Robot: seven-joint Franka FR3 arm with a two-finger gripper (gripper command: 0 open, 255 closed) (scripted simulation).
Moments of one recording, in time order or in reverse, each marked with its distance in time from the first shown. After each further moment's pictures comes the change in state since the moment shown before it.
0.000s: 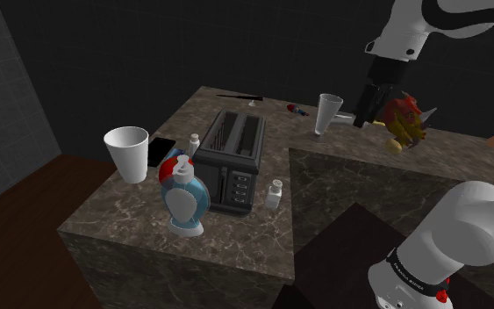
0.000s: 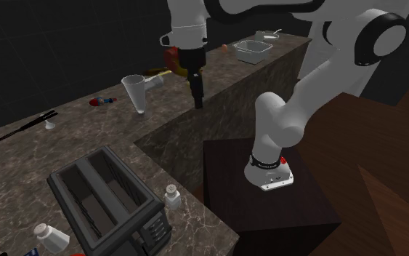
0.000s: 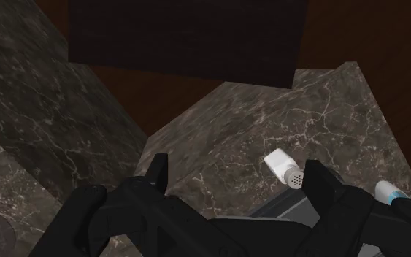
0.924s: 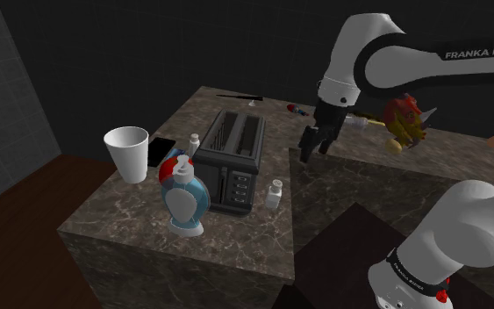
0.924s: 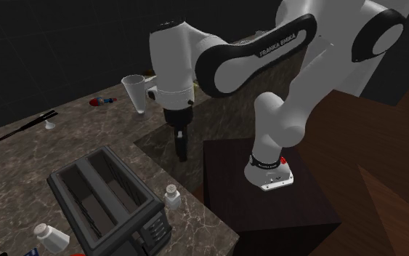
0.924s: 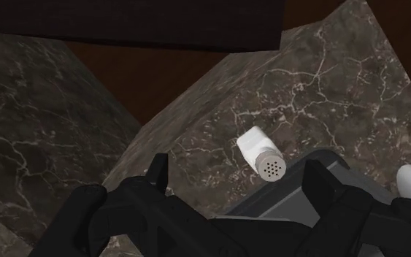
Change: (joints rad) arm 0.047 0.151 0.241 -0.170 0.106 0.386 0.241
